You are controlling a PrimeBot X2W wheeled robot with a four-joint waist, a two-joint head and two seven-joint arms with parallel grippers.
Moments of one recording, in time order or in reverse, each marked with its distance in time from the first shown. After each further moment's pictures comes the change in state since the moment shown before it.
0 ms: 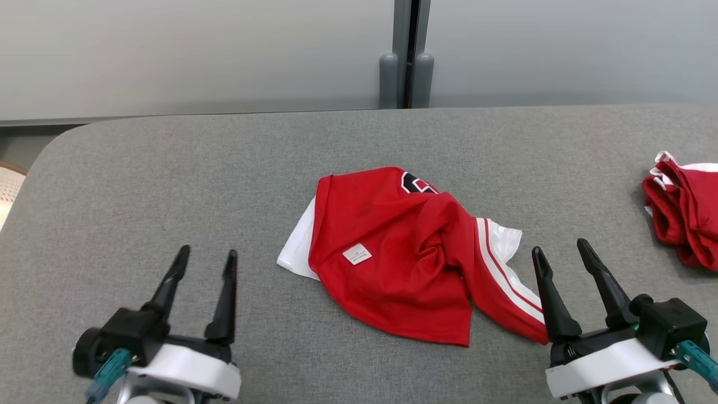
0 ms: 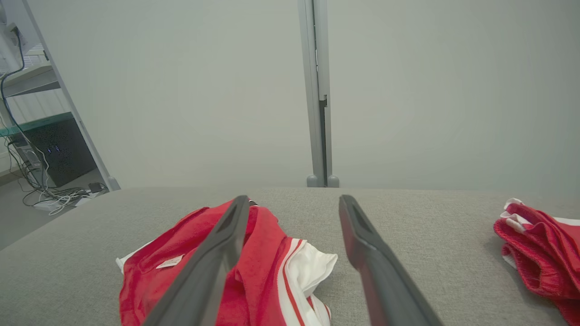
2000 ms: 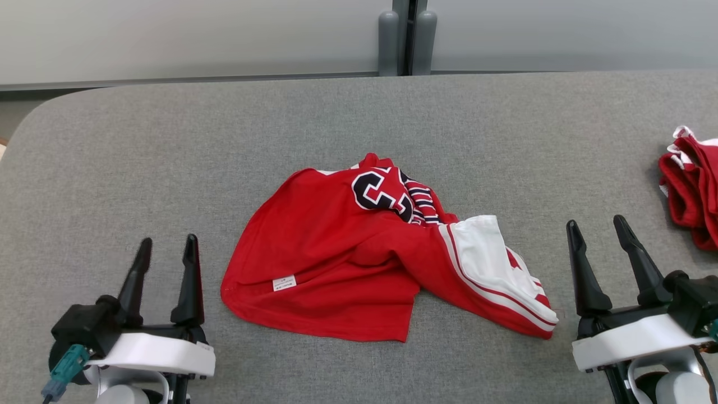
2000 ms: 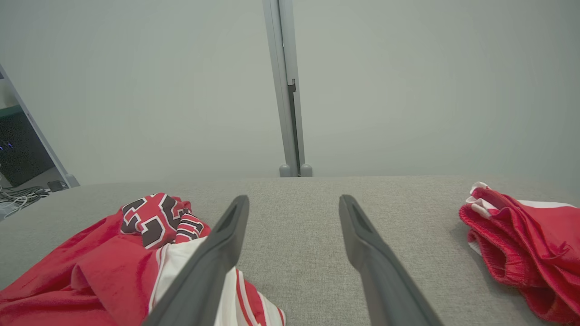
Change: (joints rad) left arm -0.028 -0.050 0.092 0.097 -0.117 -0.011 -0.058; right arm -0.056 -0.001 -0.088 0.015 -0.010 0.000 0.017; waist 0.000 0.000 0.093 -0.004
